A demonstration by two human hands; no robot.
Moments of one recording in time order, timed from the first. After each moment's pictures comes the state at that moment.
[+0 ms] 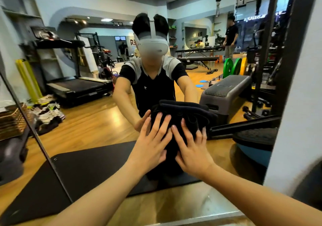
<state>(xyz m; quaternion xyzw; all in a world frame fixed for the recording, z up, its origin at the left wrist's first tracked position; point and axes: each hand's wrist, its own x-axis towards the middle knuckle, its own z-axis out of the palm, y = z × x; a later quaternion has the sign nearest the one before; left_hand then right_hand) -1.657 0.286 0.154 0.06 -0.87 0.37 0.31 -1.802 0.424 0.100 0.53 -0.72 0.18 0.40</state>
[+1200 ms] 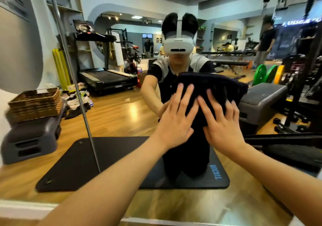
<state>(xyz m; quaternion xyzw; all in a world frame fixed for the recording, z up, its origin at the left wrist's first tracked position) -1.638 0.259 0.215 0.05 -0.89 0.23 0.39 -1.783 0.386 0.191 0.50 -0.67 0.18 0.53</state>
